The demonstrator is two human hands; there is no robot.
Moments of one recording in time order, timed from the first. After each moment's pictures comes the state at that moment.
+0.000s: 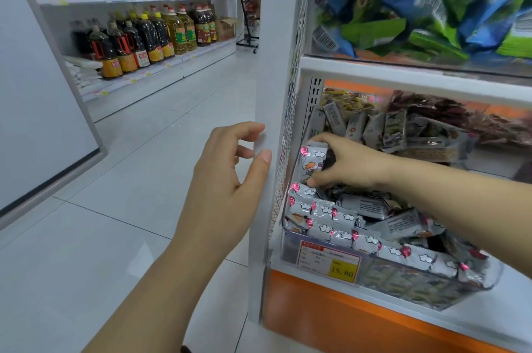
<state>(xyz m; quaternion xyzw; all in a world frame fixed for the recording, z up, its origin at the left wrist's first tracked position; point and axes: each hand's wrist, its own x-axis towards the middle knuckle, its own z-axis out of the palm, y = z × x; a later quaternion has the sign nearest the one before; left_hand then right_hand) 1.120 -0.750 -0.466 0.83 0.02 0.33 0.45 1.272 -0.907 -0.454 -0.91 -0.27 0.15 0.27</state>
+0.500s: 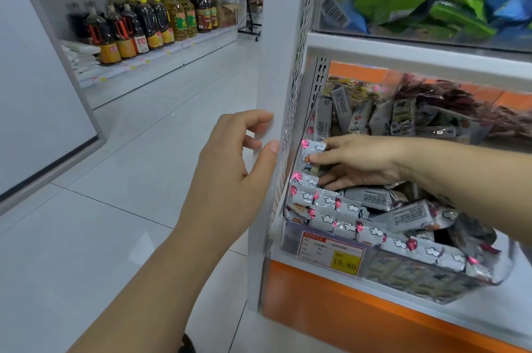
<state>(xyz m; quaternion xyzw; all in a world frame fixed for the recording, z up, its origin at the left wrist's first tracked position) 1.126 -0.753 -0.473 0.83 0.02 0.33 0.44 1.279 -0.907 -0.462 -0.80 -0.13 0.39 0.43</state>
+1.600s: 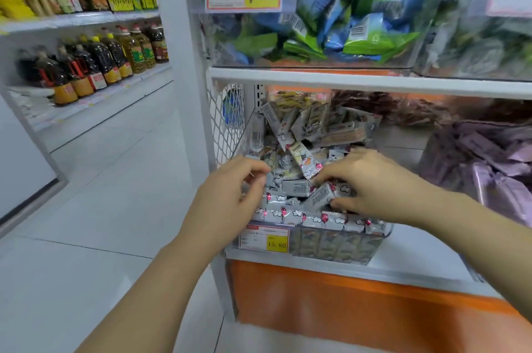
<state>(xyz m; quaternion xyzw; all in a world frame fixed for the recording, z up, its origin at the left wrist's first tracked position) 1.134 -0.811 -0.478 0.90 -0.10 0.24 0.34 1.195 -1.034 -0.435 -0.93 -0.37 -0.05 -0.02</state>
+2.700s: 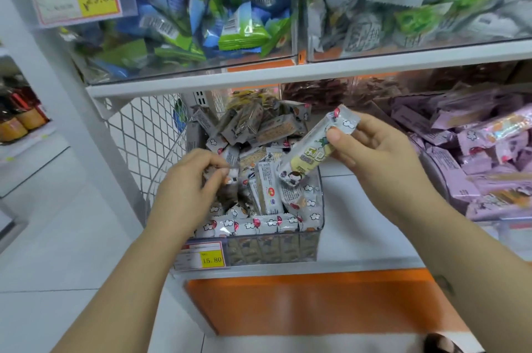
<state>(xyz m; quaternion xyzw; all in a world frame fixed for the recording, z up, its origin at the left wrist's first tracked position) 1.185 -0.860 -0.474 0.92 -0.07 0.24 0.29 1.191 -1.106 -0.454 -0.61 -0.14 -0.09 0.78</state>
